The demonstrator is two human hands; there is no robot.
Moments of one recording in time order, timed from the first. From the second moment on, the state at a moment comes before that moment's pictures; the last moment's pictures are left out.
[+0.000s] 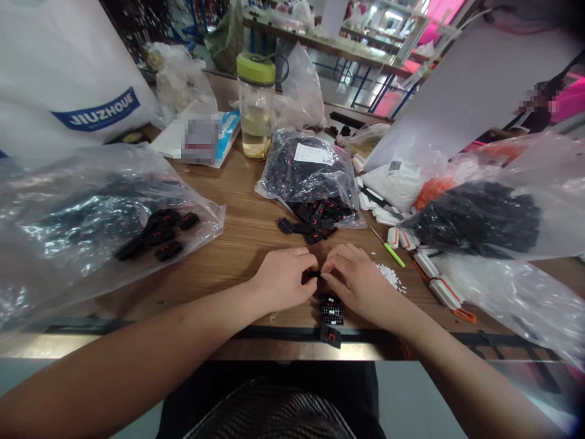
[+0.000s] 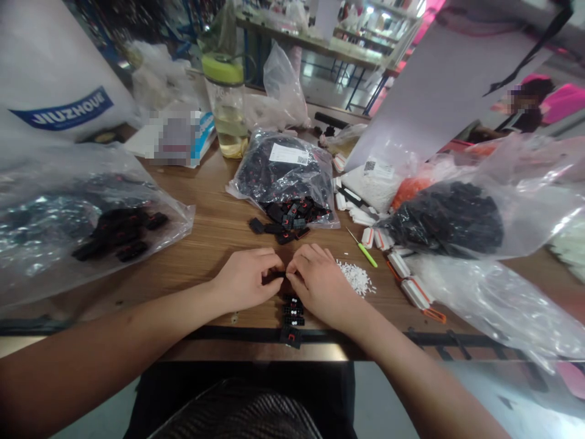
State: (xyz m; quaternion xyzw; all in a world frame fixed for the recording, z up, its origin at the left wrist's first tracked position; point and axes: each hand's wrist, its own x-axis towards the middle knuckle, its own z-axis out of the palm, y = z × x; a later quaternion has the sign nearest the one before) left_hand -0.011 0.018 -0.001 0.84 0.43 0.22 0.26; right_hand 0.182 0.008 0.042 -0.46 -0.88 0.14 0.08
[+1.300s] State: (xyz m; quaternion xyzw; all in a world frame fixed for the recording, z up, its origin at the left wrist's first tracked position) left_hand -0.018 0.020 -0.003 0.80 0.38 0.33 0.33; right_hand 0.202 0.078 0.035 -0.43 -0.90 0.00 0.02
